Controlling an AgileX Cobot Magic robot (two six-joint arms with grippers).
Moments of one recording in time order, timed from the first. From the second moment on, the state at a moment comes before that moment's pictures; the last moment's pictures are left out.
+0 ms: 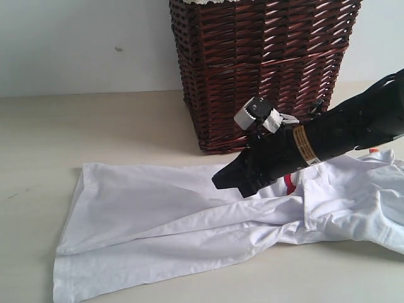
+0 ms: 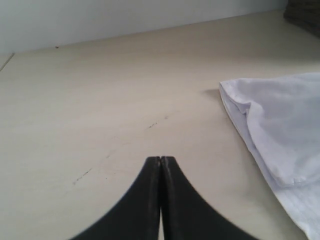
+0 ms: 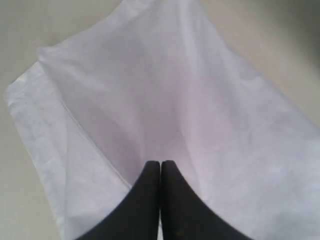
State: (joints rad) left arm 0.00 0.14 0.00 0.00 0.31 0.14; right arm 0.25 1.99 -1.02 -1.75 -0.84 1.32
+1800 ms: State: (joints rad) left arm 0.00 0.14 0.00 0.00 0.31 0.14; right arm 0.33 2.04 -0.93 -1.64 -0.65 1.09
